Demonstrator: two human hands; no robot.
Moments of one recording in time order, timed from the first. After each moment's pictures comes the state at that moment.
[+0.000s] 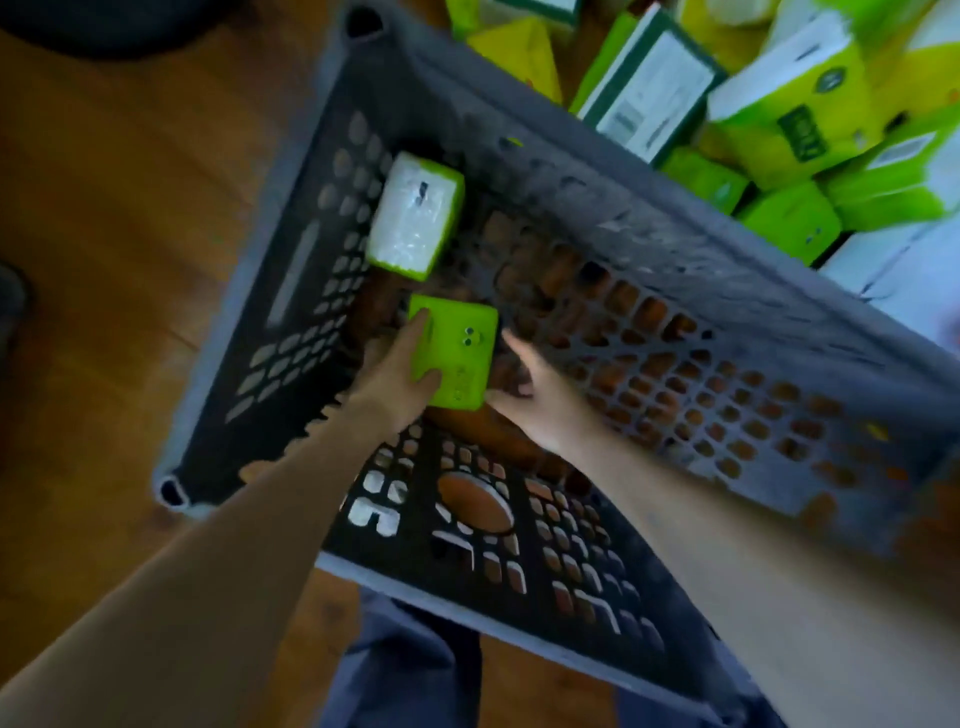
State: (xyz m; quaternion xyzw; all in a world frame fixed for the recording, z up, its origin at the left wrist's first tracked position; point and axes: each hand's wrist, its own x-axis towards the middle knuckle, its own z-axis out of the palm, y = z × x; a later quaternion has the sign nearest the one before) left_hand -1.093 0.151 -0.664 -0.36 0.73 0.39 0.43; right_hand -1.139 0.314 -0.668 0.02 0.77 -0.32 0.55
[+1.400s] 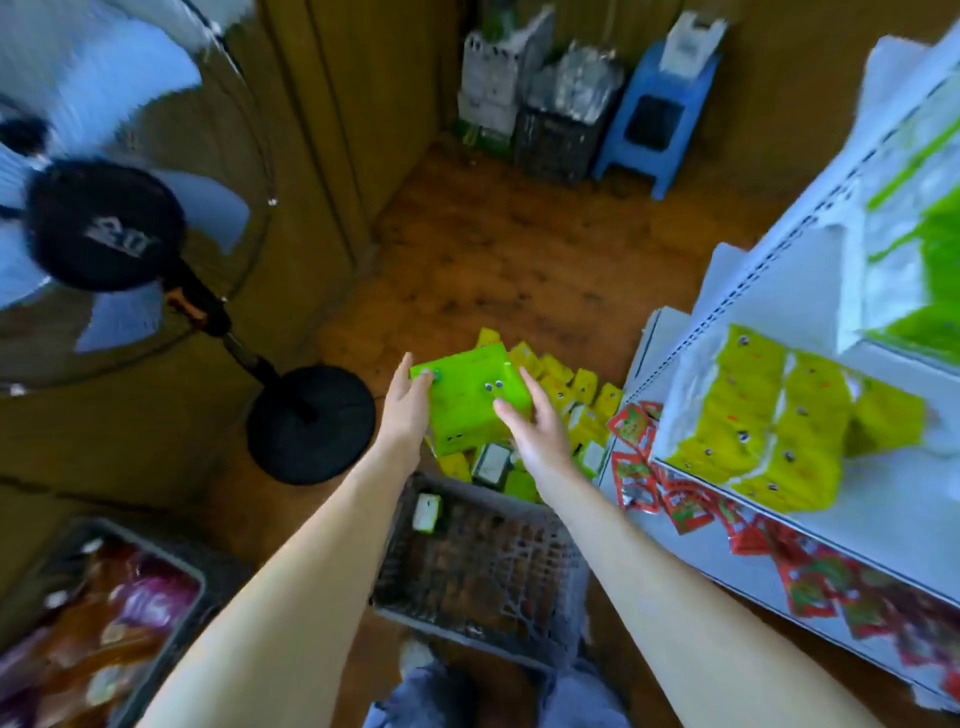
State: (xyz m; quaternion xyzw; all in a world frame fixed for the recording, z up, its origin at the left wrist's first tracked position) left_hand -1.223 0.163 -0.048 -0.35 0.61 0.71 0.03; right_hand -1.216 0.309 -0.036 0.09 0.72 -0.66 0.18
